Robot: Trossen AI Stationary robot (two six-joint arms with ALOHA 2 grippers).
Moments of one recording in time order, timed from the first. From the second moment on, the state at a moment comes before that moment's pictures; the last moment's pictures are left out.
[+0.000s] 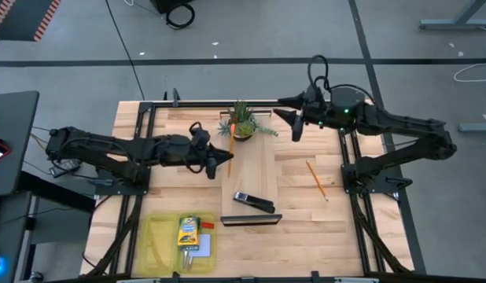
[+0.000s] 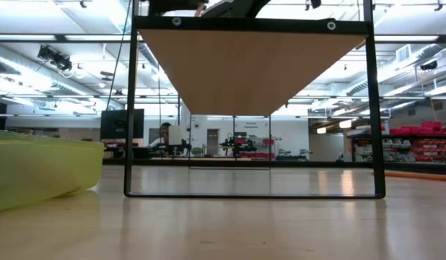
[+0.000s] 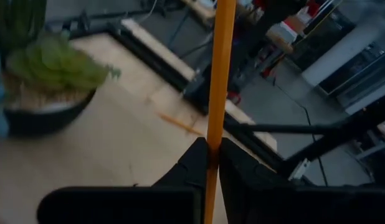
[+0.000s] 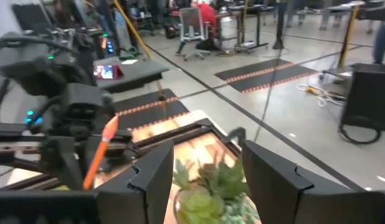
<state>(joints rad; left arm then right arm) -0.08 1.19 0.92 0.01 -0.26 -0.70 -0.15 1.09 1.20 -0.25 0.23 0.16</state>
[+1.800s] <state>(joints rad) -0.75 1.60 0.92 -0.25 -0.18 -2.18 -0.20 1.02 1.20 -0.35 0.34 0.01</state>
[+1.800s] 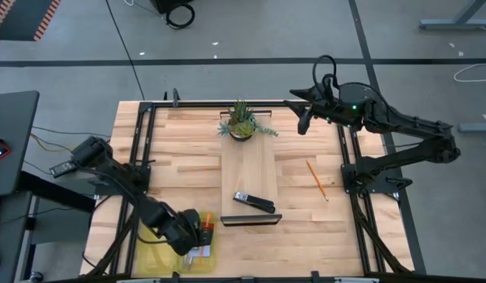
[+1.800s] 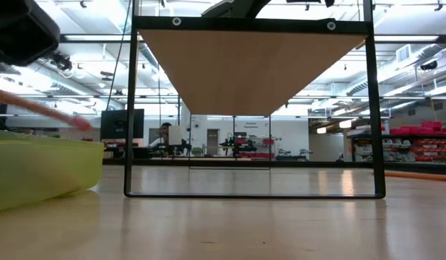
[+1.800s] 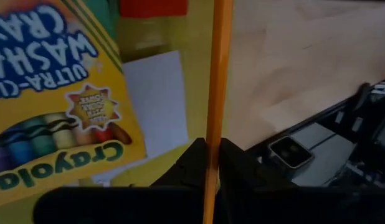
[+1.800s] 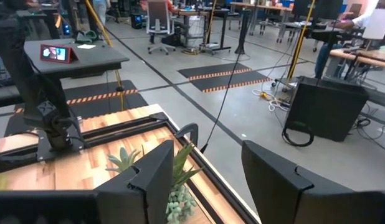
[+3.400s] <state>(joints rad) -0.67 1.35 0.92 -0.26 -0.07 -1.41 -0.18 0.90 0.47 -0.53 0.39 0.81</state>
